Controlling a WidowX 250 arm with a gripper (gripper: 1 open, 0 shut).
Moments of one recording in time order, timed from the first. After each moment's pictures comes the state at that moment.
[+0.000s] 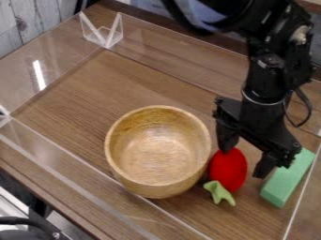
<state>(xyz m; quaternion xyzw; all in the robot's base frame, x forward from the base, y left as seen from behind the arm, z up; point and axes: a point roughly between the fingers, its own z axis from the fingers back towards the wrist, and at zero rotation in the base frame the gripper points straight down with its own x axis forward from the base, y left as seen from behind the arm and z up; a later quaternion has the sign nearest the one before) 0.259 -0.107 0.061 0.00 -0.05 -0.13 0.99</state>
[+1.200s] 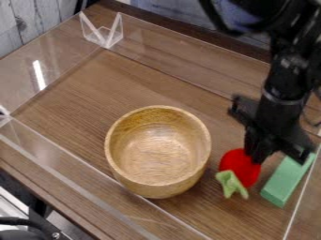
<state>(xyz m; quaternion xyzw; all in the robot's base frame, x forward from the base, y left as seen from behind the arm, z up) 0.273 -0.118 0.067 0.01 -0.04 -0.14 0.99</state>
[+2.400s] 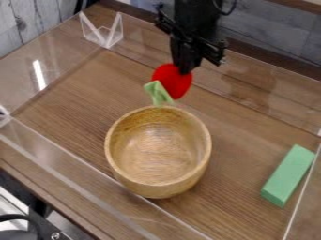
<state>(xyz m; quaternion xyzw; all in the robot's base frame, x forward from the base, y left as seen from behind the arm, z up) 0.295 0.004 0.124 0.04 -0.07 -0.11 0.99</state>
